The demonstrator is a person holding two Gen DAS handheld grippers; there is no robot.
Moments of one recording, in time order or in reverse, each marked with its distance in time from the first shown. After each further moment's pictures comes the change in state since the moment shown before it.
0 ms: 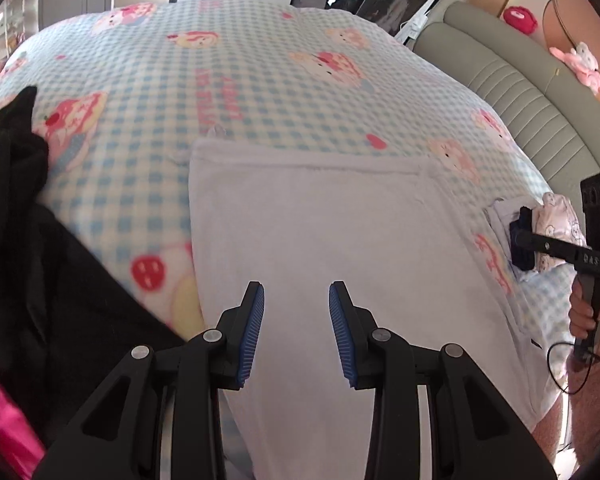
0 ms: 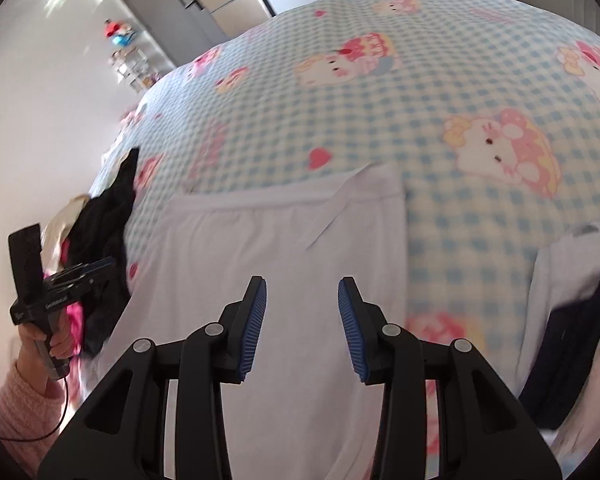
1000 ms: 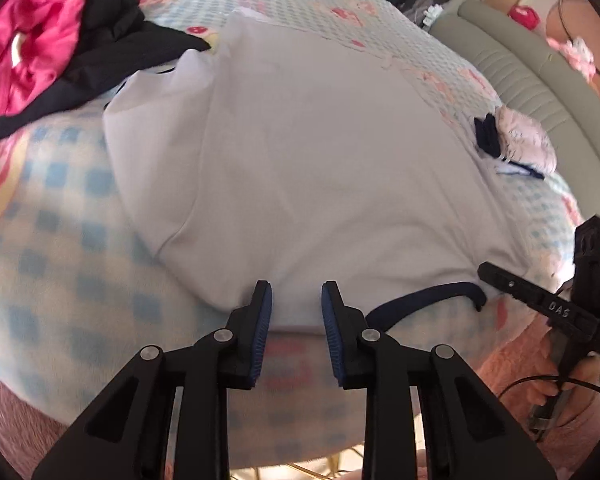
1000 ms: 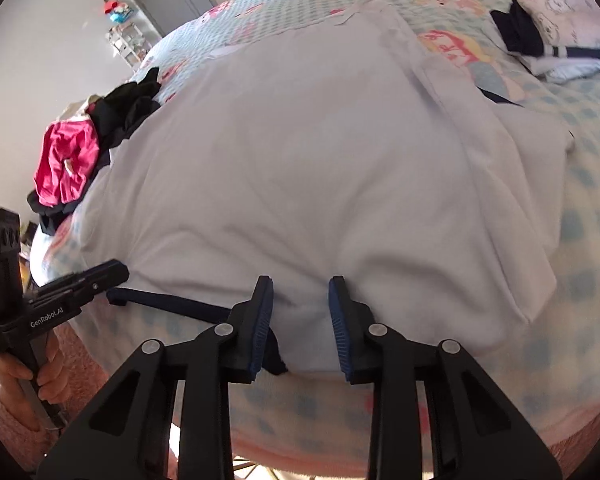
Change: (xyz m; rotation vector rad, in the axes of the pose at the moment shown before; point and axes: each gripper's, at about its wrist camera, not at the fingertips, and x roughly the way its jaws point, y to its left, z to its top) left arm -0.077 -0.054 -0.253 -0.171 0.024 0.013; right arm -0.040 0.057 -0.292 0.095 0.001 -0.069
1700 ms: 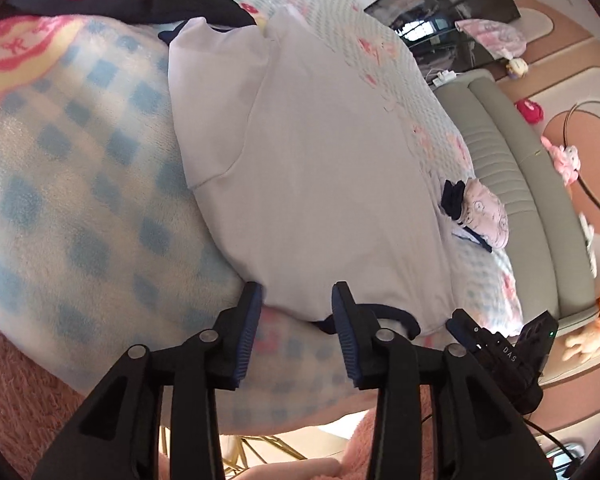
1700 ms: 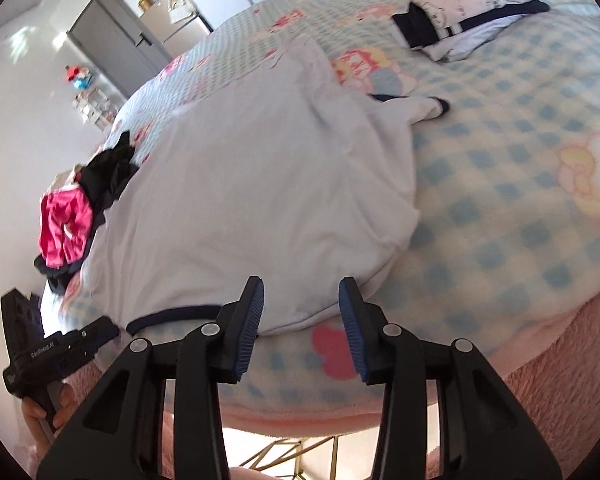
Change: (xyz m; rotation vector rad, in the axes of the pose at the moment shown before) left arm -0.002 0.033 -0.017 -0.310 -0.016 -0.210; right arm -0.057 -0.037 -0.019 0.216 -0.153 -0.061
